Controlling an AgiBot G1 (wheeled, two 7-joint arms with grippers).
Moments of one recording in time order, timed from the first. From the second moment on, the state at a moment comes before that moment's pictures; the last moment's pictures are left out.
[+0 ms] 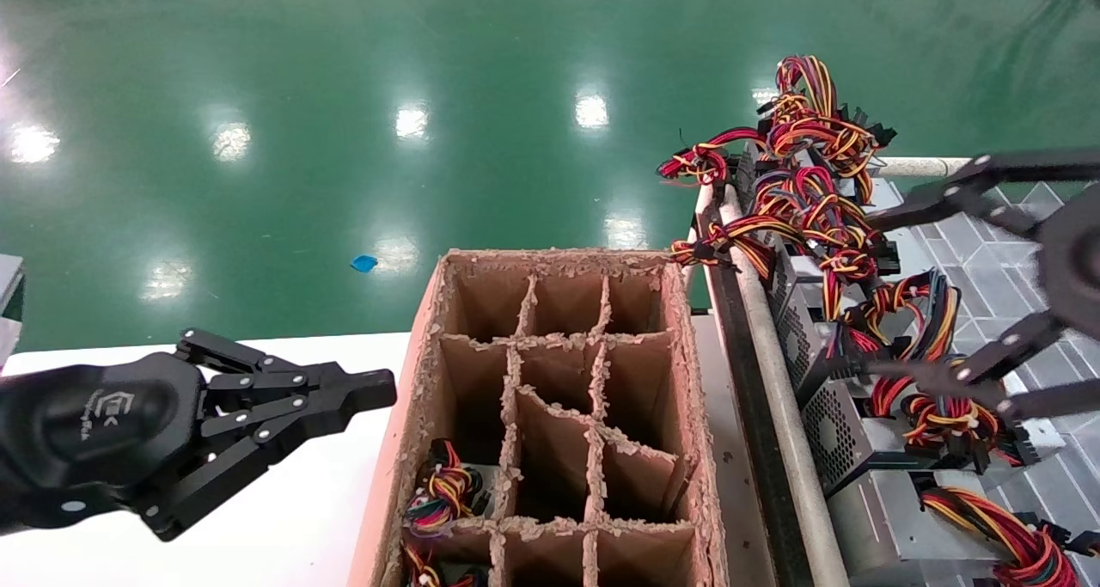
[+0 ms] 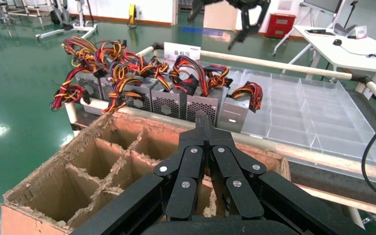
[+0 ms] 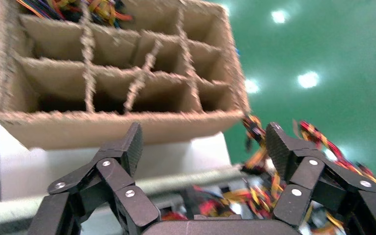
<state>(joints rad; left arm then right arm) -1.08 0.54 0.43 -1.21 0.60 1.39 -0.10 2.43 -0.36 -1.50 1.26 -0.94 -1.44 0.17</state>
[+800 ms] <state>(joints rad) -1.08 0.54 0.43 -1.21 0.60 1.39 -0.10 1.78 -0.48 -0.92 1.27 -0.84 -1.47 0.18</state>
